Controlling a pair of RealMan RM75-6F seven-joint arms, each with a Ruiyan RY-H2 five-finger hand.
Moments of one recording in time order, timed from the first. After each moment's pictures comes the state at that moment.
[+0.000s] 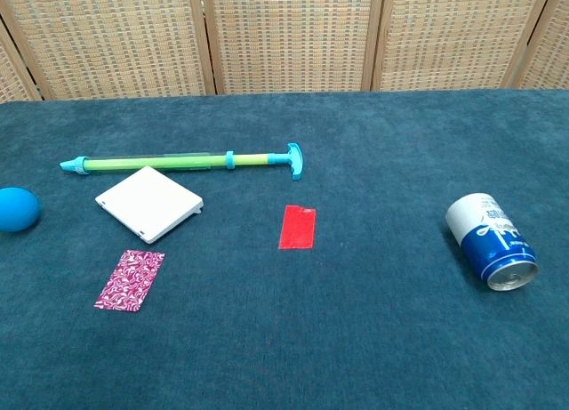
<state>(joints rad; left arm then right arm) -0.10 -1.13 -0.03 -1.65 1.48 1.47 0.18 0.06 -1.17 0.07 -1.58 -1.55 1.57 -0.15</state>
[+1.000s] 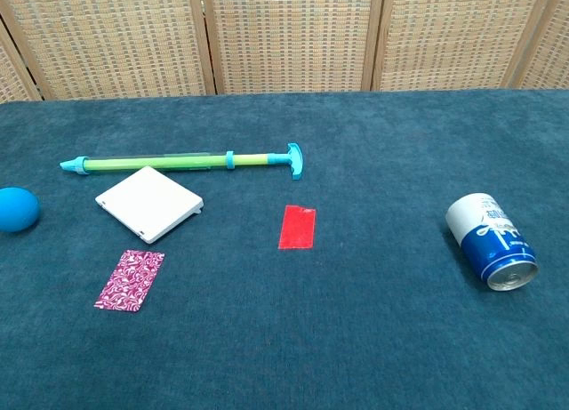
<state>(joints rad) -0.09 -1.13 -0.03 -1.66 1.49 1.49 0.19 0.07 -1.16 0.06 -1.58 -1.55 1.52 -0.11</state>
